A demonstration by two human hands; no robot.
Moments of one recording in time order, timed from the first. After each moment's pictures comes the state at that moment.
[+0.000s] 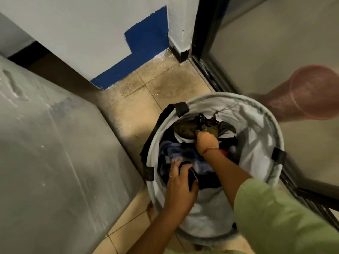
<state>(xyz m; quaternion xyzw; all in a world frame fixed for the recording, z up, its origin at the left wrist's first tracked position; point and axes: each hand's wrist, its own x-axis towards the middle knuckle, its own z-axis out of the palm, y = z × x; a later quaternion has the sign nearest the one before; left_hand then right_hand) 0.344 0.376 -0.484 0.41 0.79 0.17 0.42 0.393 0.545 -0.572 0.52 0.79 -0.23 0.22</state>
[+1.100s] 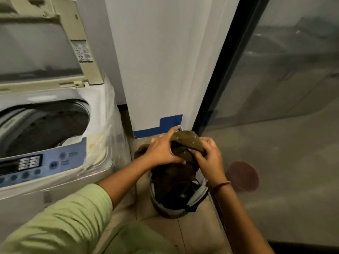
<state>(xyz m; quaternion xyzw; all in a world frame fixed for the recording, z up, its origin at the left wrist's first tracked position) 0.344 0.345 -0.016 0.50 0.79 0.27 0.25 0.499 0.425 -0.005 0.32 0.81 -0.39 -0.29</state>
